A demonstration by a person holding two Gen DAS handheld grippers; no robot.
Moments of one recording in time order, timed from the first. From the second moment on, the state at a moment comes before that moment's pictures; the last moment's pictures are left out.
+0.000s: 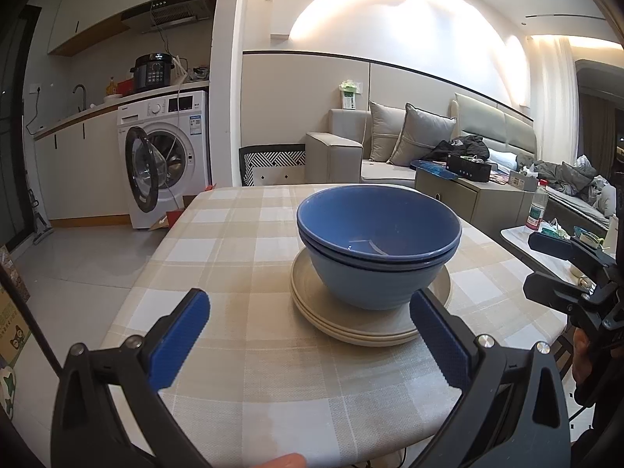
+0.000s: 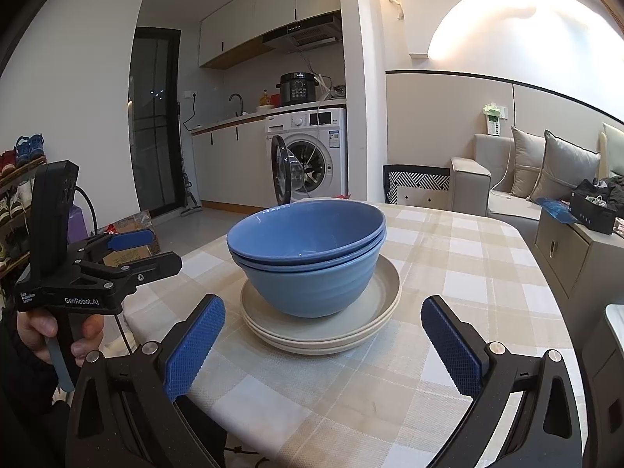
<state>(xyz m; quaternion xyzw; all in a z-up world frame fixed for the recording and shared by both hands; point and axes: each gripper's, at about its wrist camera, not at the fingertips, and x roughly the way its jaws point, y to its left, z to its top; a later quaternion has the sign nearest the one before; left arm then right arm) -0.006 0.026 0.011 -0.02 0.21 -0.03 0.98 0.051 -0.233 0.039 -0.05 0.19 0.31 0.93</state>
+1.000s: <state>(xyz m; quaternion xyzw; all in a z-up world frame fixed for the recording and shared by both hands) -0.005 0.022 0.007 -0.01 0.21 -0.03 0.98 0.050 -0.234 0.039 -0.05 0.19 0.31 0.93</state>
